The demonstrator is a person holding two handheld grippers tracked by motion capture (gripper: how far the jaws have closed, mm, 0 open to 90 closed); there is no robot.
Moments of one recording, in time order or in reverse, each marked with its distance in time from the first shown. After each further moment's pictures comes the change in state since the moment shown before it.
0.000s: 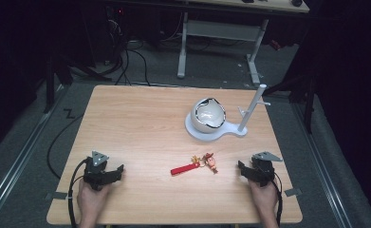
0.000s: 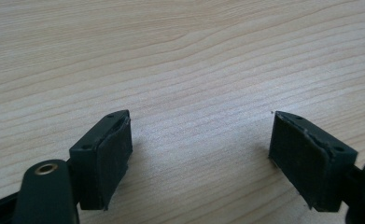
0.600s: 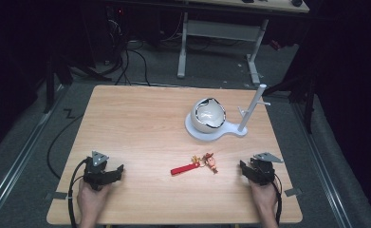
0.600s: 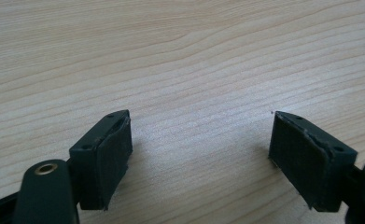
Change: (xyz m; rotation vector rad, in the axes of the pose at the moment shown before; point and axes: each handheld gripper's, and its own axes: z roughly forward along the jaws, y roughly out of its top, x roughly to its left) left arm 0.000 0.000 0.000 0.000 0.001 -0.002; right arm 0.002 -0.001 -0.003 -0.007 -0.011 0.025
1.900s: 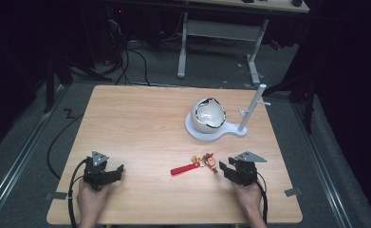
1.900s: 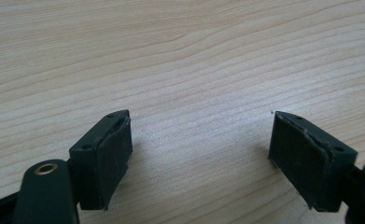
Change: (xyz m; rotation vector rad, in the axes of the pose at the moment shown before) left arm 0.000 0.000 0.000 0.000 0.000 0.000; right arm 0.059 0.018 -0.006 -0.044 0.207 -0.083
